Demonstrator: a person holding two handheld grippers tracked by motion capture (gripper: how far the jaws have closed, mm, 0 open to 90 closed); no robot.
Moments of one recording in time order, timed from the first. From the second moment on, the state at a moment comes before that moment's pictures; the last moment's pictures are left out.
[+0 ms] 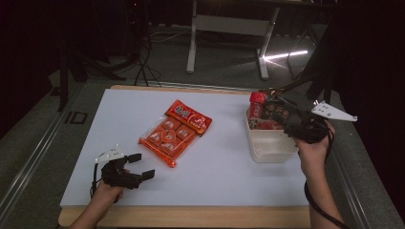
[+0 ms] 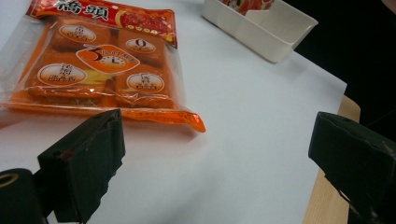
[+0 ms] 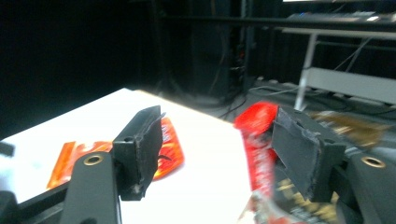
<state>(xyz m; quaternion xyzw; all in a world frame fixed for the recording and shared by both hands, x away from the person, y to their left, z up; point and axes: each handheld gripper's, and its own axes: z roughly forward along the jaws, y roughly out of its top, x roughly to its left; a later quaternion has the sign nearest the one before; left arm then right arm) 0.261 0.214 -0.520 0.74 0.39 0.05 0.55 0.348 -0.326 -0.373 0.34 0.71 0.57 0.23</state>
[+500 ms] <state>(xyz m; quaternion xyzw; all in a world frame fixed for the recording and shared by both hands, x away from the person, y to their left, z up) 0.278 0.220 -0.504 0.76 0.38 0.08 0.53 0.304 -0.281 -0.407 0.30 0.74 0.58 0.16</state>
